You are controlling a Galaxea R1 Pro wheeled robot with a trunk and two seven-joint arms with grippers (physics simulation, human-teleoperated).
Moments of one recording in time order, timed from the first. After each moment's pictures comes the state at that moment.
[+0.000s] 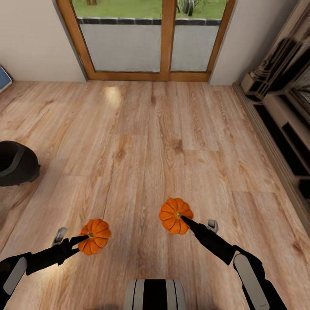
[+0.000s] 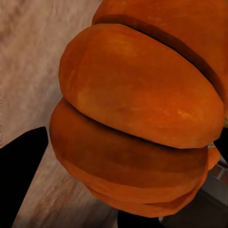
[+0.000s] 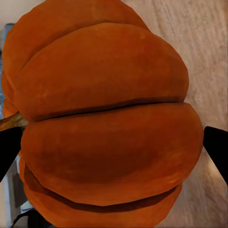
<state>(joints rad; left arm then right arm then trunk) -0.45 0.36 0.28 -0.73 0.48 0.87 -0.87 -0.25 -0.03 -0.09 -1.35 -0.83 0.66 0.51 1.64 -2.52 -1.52</state>
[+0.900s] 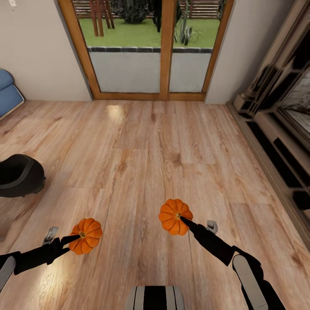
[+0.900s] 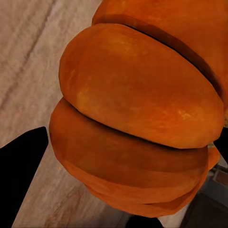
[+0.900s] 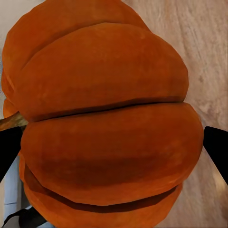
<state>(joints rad) -0.45 0.43 0.28 -0.74 0.48 0.87 -0.86 -0.25 -0.02 -0.08 -1.34 -0.83 0.65 0.50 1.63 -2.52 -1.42</state>
